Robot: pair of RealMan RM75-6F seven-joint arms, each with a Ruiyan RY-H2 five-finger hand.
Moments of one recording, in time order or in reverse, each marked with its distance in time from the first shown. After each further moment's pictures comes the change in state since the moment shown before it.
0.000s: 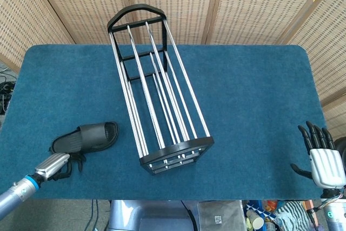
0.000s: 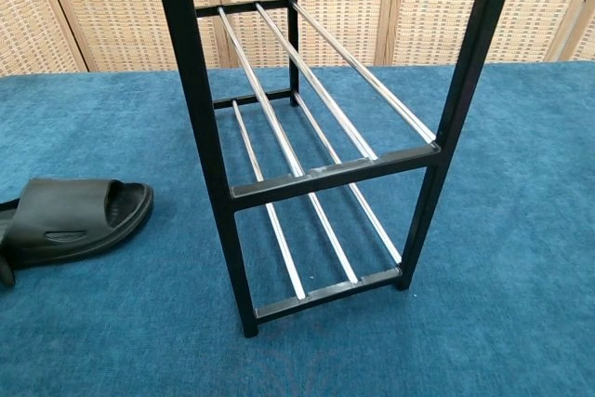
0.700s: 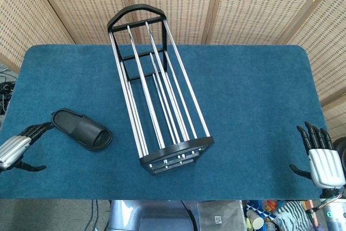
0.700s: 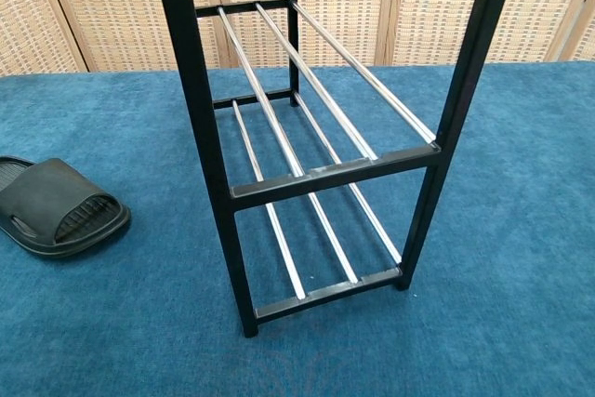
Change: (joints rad) left arm 0.046 0.273 -0.035 -0.089 -0.035 0.193 0.108; right arm 0.001 0.004 -0.003 -0.007 0.001 -0.007 0.006
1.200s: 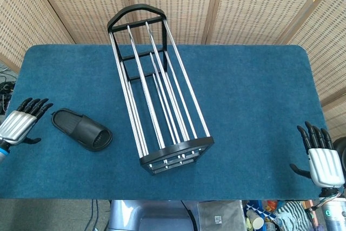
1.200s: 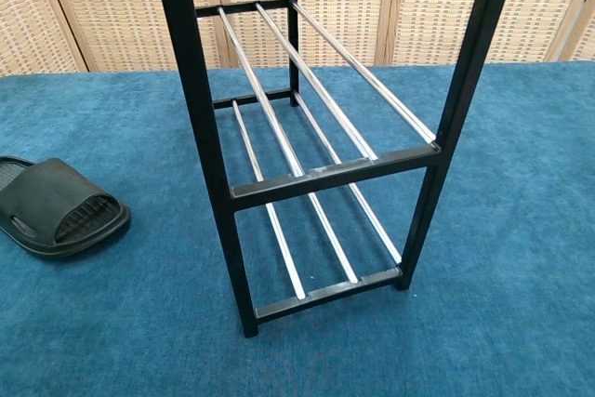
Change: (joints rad) left arm -0.061 -0.234 -0.132 0.335 -0.109 -0.117 0.423; right arm 0.007 -0.016 0.008 0.009 0.030 -0.017 -0.032
